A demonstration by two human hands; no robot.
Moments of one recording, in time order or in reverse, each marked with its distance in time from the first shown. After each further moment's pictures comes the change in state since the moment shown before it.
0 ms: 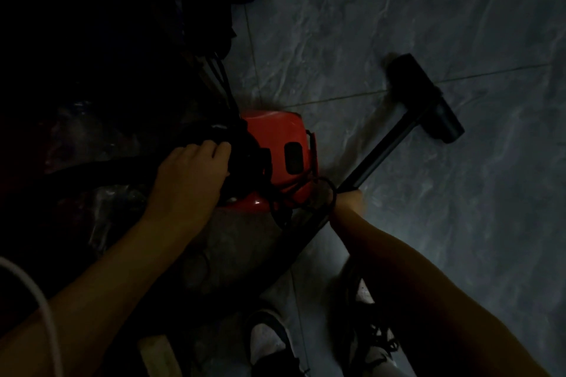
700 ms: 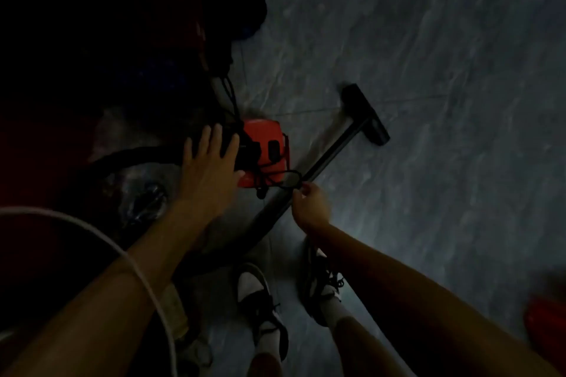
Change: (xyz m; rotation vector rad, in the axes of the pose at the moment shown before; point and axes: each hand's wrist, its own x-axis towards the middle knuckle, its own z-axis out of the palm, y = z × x) left_hand -0.069 0.022 -0.118 -0.217 -0.220 -0.131; right_hand -0.218 -0.017 -0.143 -0.386 -0.223 -0.538
